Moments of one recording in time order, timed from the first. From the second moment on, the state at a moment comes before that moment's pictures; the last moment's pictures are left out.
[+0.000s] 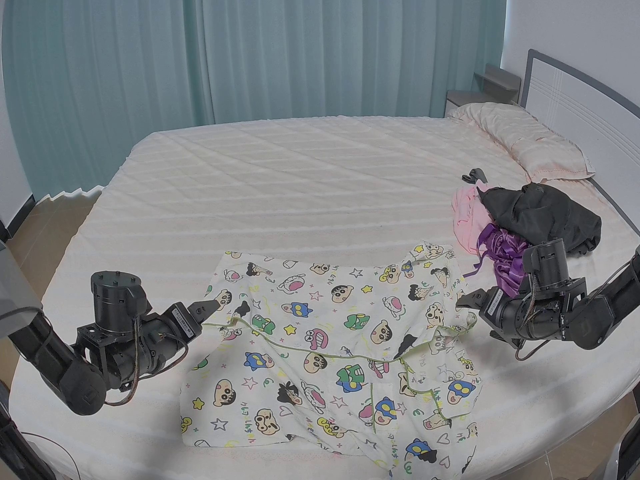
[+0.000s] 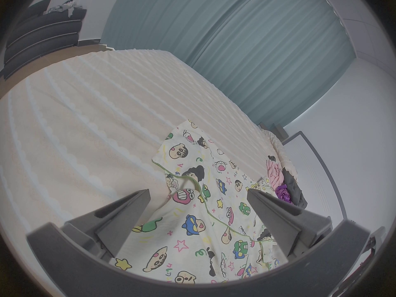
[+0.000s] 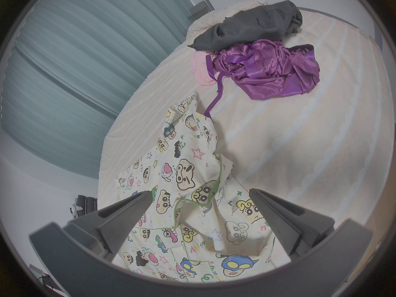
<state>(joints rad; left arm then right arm) -0.30 1.84 -0.38 -0.97 0.05 -0.81 0.28 1.86 -0.65 -0.49 -0.01 0.85</state>
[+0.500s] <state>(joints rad) -0.30 1.83 -0.38 -0.97 0.05 -0.81 0.27 2.00 -0.73 -0.49 0.01 0.87</state>
